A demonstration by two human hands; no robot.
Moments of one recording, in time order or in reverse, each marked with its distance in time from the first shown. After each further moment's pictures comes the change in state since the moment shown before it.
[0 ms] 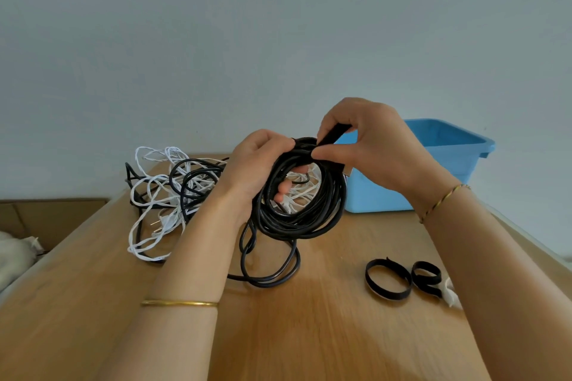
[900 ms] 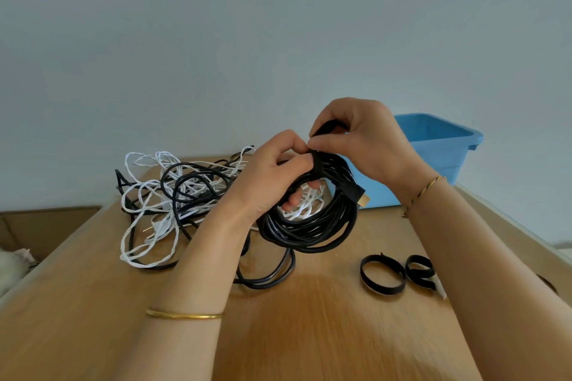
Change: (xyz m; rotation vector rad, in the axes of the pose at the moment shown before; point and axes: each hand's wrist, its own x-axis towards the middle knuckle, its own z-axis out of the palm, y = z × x) left_hand -0.003 -0.005 0.017 0.213 -0.204 0.190; right_hand 0.002 0.012 0.005 0.212 0.098 0.095
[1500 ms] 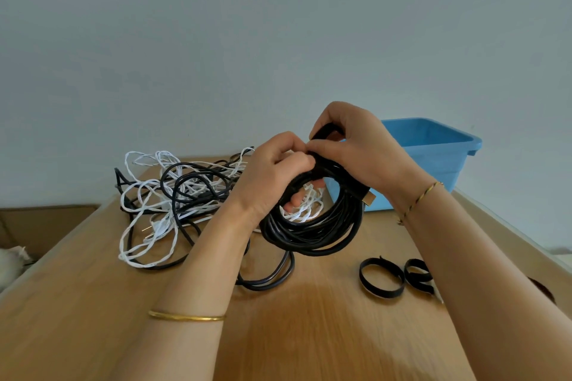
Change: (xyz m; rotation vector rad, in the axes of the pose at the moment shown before) left_hand -0.003 0.002 -0.001 -0.090 0.015 0.019; right_hand 0.001 -0.002 0.007 -0.057 -0.020 0.044
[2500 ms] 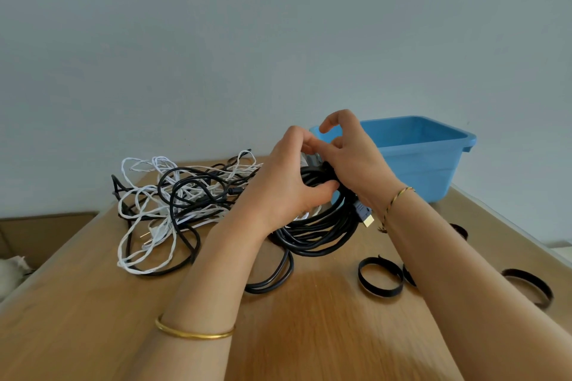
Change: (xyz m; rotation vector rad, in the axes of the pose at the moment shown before) left_hand 0.000 0.001 0.014 0.559 0.007 0.152; right_hand -0.001 0.028 0.021 0.169 0.132 0.279
